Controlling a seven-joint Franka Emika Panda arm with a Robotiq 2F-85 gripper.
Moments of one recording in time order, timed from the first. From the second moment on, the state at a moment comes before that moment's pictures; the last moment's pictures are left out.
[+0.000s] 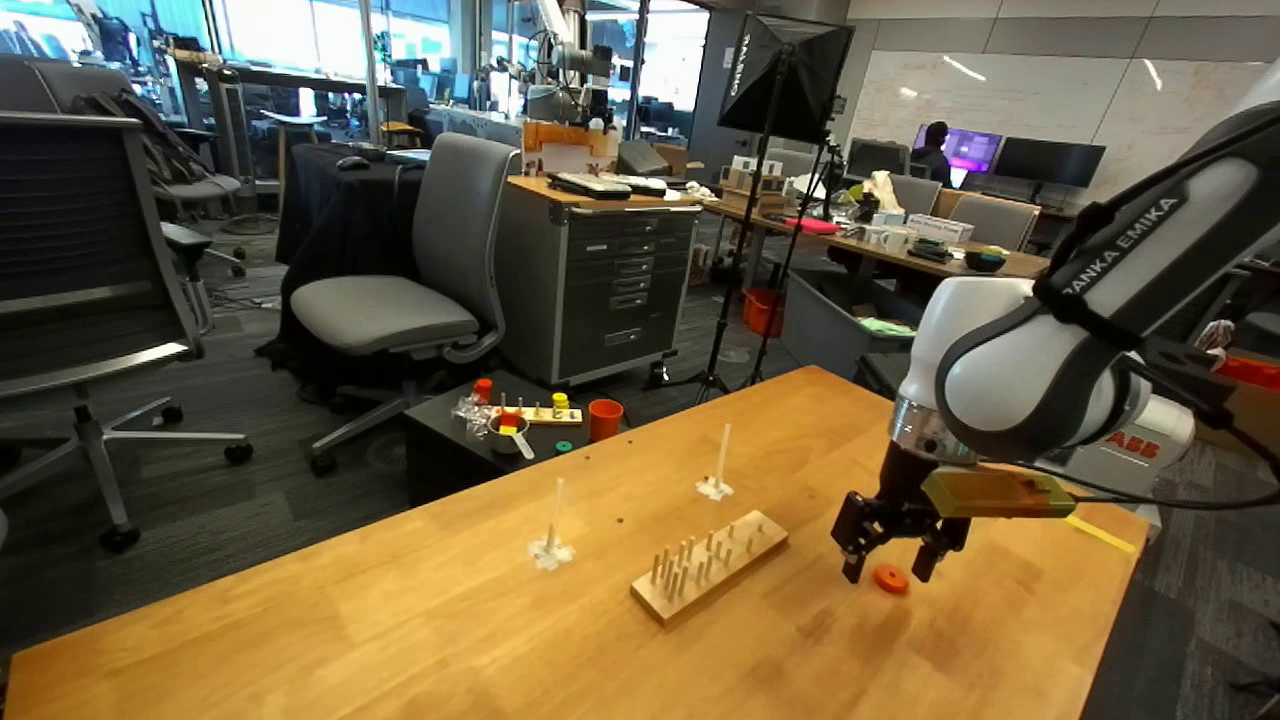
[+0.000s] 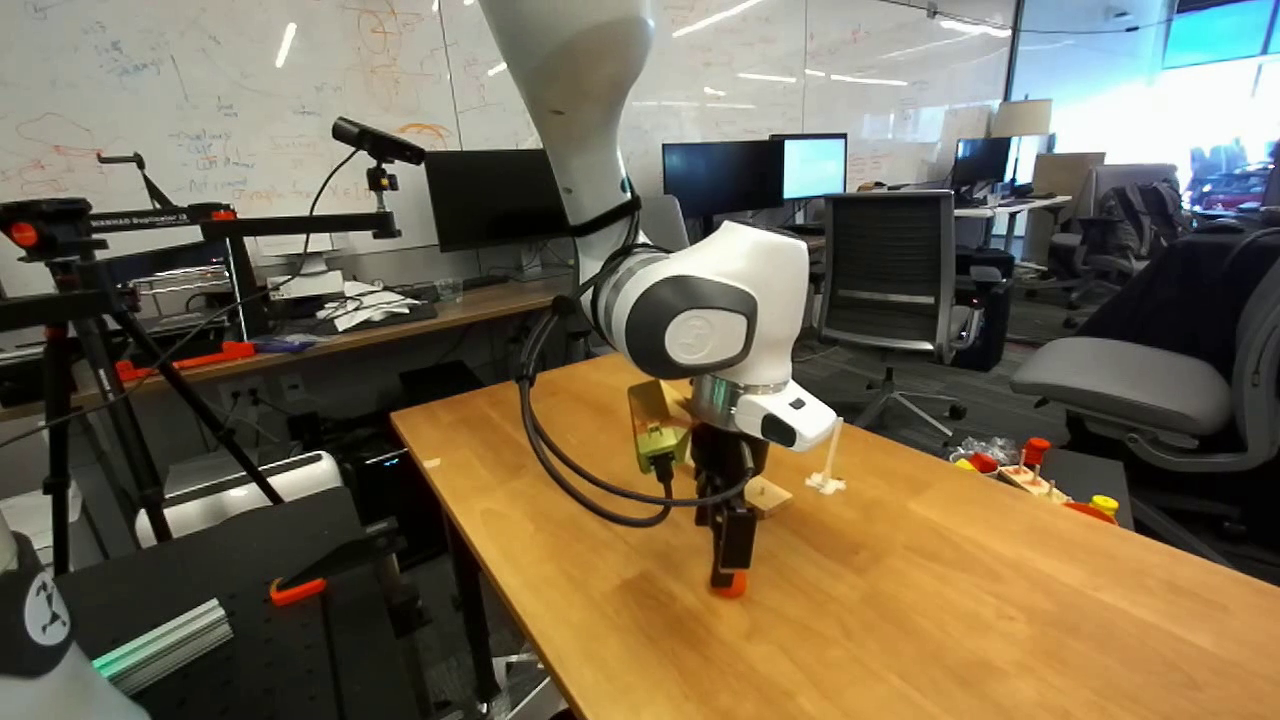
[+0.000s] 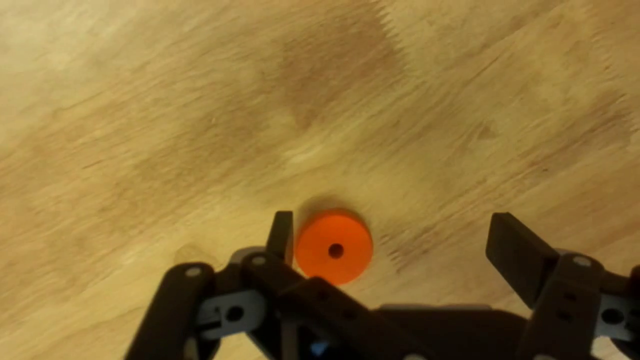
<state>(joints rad) 0.00 0.67 0.03 -2.18 0.19 2.74 0.32</state>
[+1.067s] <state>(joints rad) 0.02 0.72 -0.03 -2.13 0.19 2.73 0.32</state>
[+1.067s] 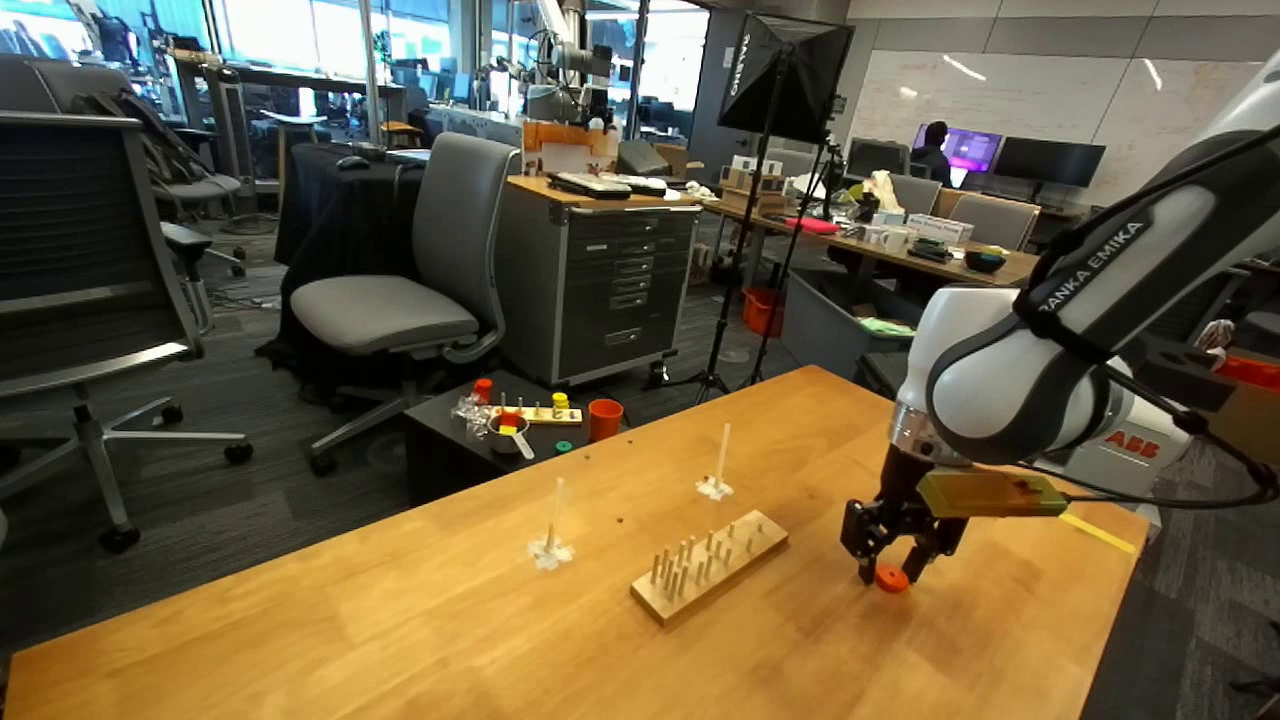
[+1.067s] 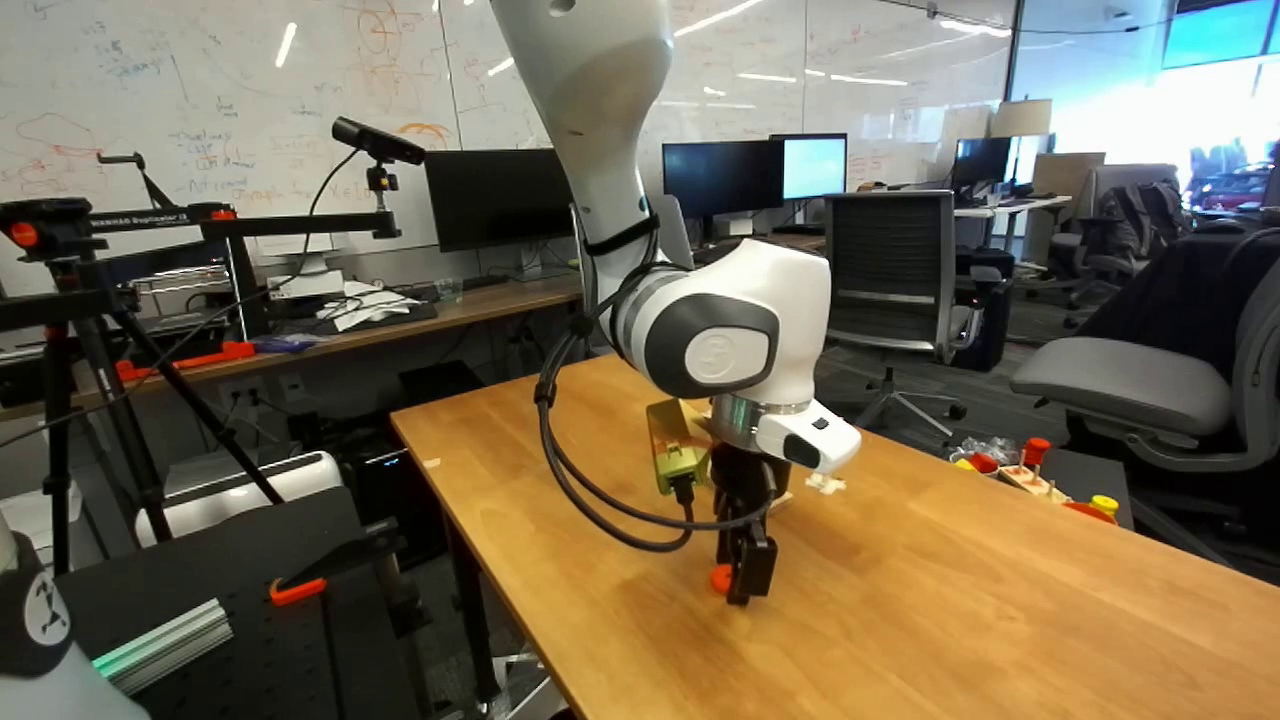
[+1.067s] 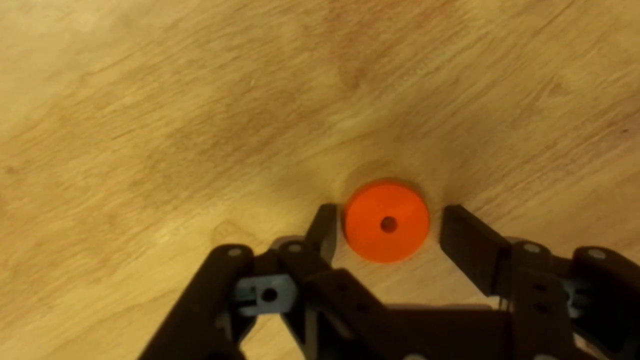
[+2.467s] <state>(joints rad) 0.04 0.74 0.06 -1.94 0.19 2.67 0.32</state>
